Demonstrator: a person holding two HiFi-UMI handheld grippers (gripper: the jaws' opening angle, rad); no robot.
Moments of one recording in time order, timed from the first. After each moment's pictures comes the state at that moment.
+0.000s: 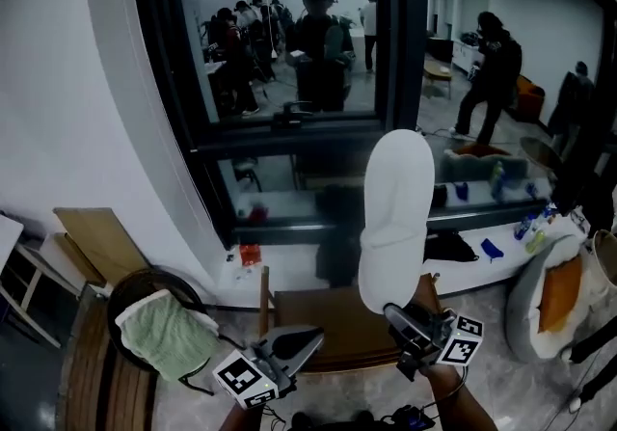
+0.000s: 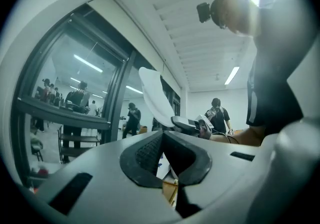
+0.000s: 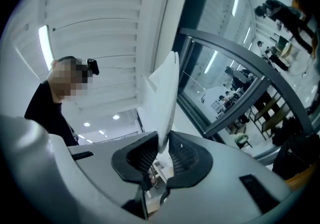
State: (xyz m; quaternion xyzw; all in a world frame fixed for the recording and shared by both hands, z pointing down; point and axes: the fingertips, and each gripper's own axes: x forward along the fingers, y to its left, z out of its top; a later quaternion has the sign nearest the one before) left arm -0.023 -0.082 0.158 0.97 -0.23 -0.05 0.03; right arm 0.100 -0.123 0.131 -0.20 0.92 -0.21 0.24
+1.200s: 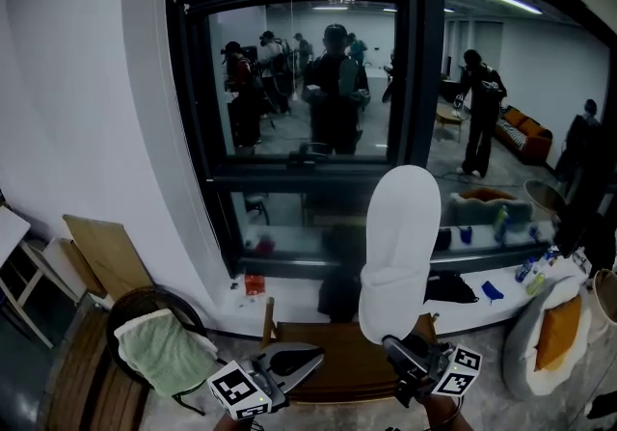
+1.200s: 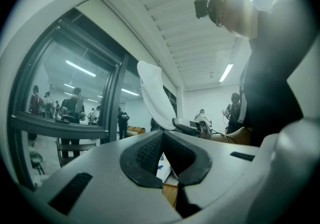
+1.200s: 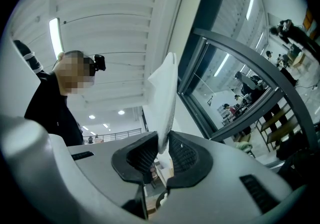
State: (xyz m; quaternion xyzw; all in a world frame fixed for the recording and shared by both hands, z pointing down) left arm -0.031 -0.083 0.111 0.97 -0.22 -0.04 0.00; right arm 0.087 -0.113 0.093 -0.19 0.94 -0.16 0.23
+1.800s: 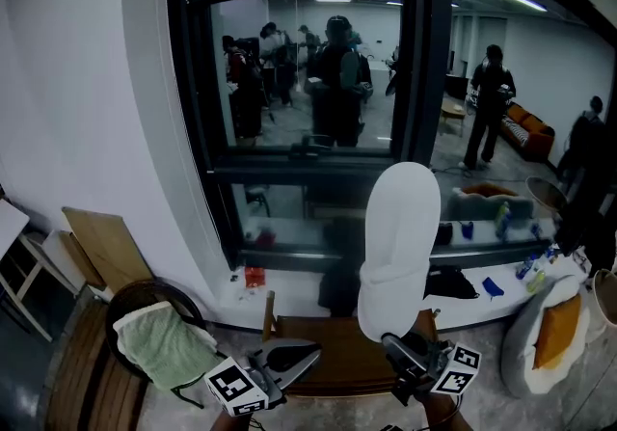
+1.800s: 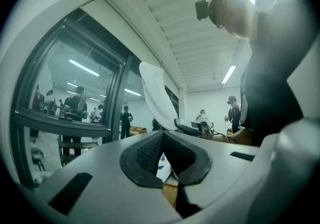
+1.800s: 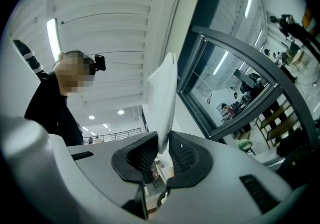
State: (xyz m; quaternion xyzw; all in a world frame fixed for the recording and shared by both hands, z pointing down) left arm -0.042 -0.087 0.117 0.97 -0.23 -0.05 0.01; right arm 0.080 -0.115 0.097 -0.19 0.94 -0.17 0.23
